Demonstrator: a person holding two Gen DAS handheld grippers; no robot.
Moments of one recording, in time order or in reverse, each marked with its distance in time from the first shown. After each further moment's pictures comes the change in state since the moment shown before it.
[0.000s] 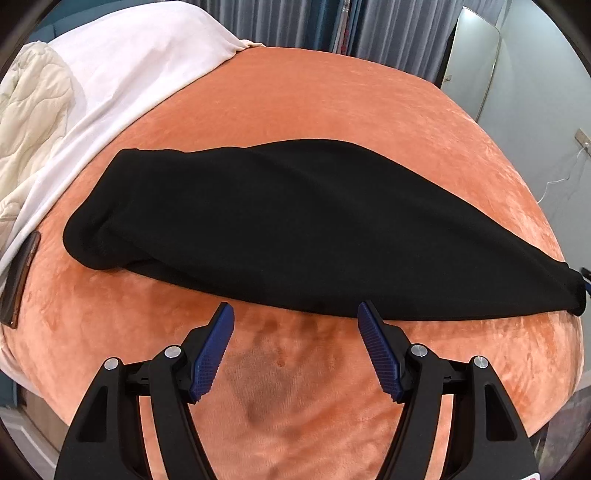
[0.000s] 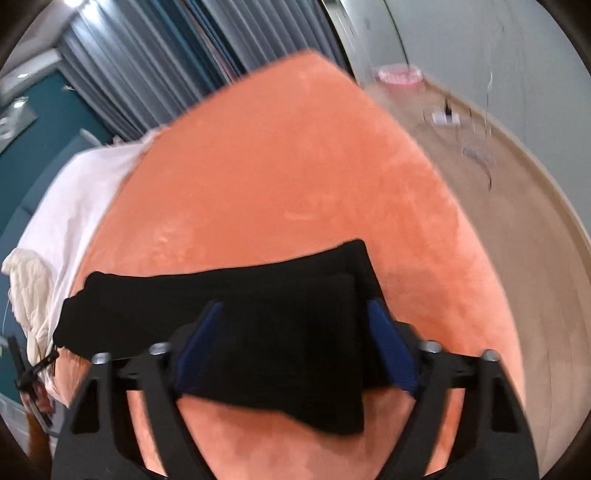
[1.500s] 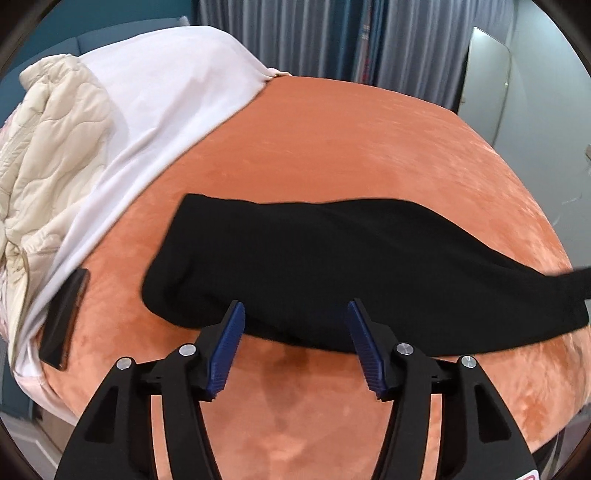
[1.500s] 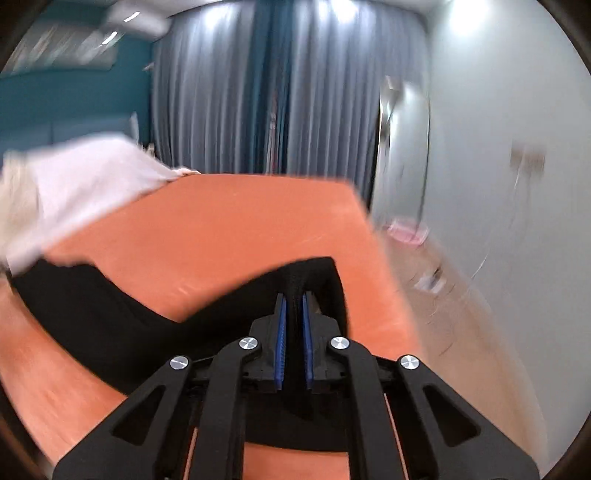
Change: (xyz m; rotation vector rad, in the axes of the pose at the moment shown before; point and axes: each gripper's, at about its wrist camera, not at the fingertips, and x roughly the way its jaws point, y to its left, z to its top) left arm -0.038 0.075 0.030 -0.003 -0.101 0.059; right arm -0.089 0.100 -0.048 -0.531 -0.513 -0.230
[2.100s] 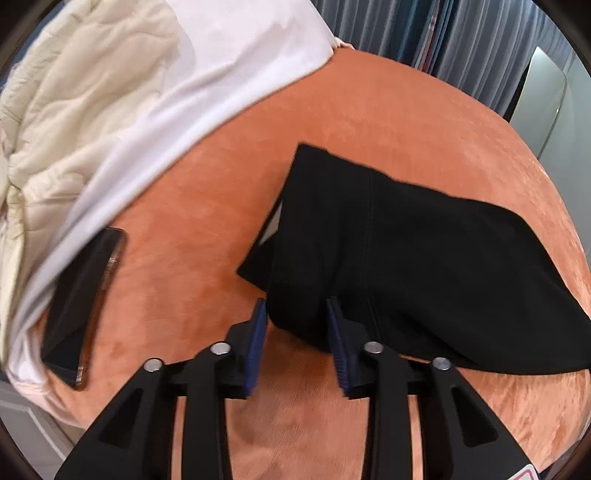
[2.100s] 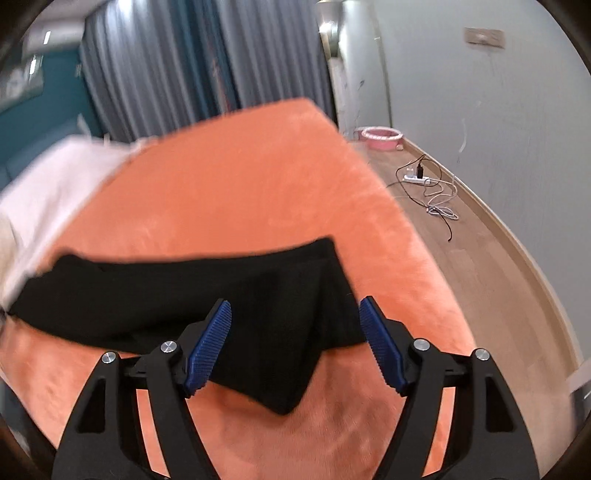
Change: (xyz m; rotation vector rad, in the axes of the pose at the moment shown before) left arm 0.062 0.148 0.001 -0.165 0.107 0.076; right arm 0.018 -0.056 -0.084 0.408 0.252 0.037
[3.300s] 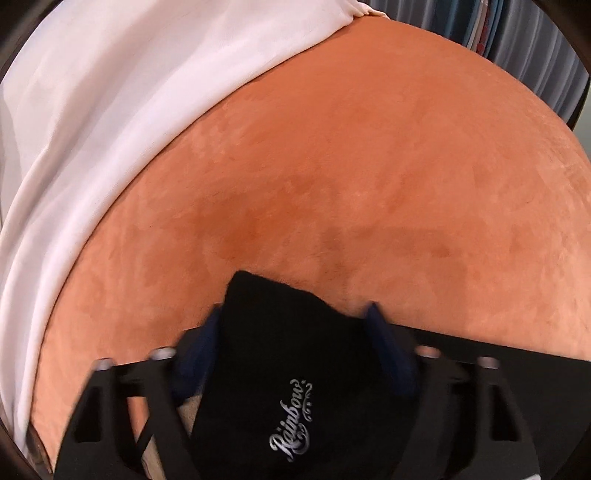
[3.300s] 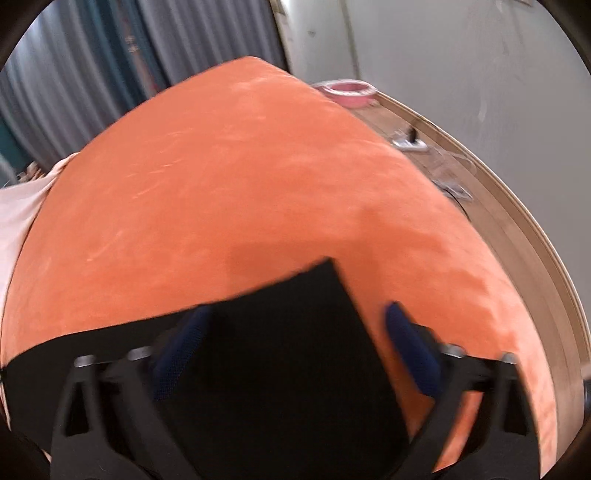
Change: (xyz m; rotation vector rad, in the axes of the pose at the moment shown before) left arm 0.233 -0.139 0.259 -0.064 0.143 0.167; right arm 0.337 0.049 0.194 0.121 0.204 -0.182
